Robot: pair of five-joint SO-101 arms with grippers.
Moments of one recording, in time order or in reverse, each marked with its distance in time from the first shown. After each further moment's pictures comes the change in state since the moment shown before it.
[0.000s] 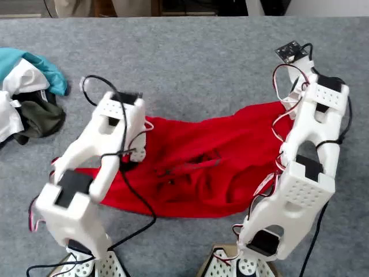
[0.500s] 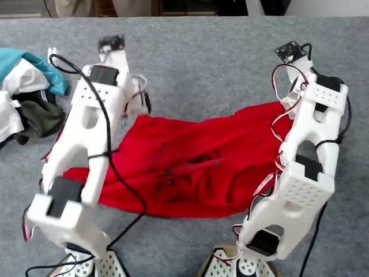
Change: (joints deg) left arm -3.5 1.2 -22.5 -9.0 10.2; right arm -0.3 0.0 0.0 0.0 0.0
